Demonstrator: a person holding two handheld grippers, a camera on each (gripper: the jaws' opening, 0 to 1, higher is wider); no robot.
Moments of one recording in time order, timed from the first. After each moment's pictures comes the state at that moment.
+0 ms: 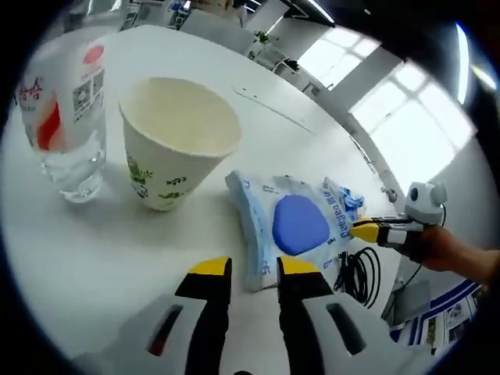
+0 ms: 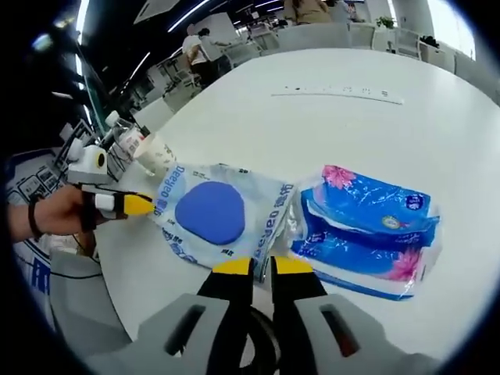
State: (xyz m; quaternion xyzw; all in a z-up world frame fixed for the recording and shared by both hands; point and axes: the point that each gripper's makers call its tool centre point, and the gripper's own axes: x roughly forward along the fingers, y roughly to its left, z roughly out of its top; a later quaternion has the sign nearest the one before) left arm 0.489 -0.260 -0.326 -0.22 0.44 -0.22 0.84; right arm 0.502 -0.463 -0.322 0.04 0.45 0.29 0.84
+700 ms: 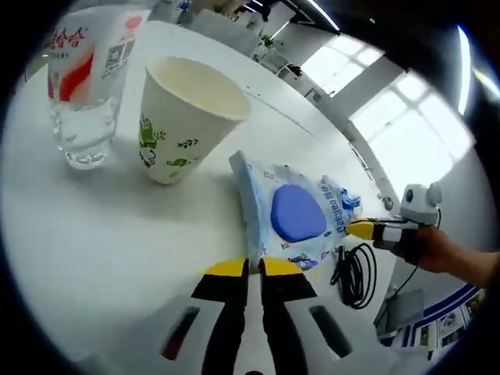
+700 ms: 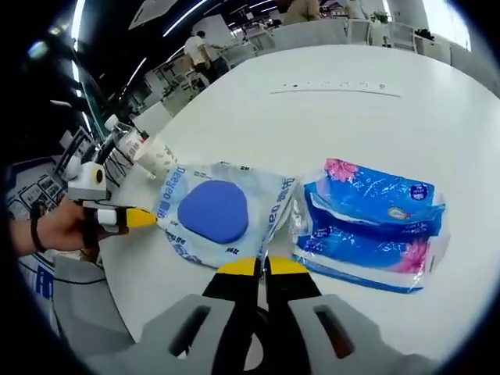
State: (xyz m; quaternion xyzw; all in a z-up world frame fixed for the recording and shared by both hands) left arm 0.479 -0.265 -0.334 -0.25 0.43 -0.21 0.84; right arm 0.503 -0.453 -0.324 0.06 0.46 0.29 0.84
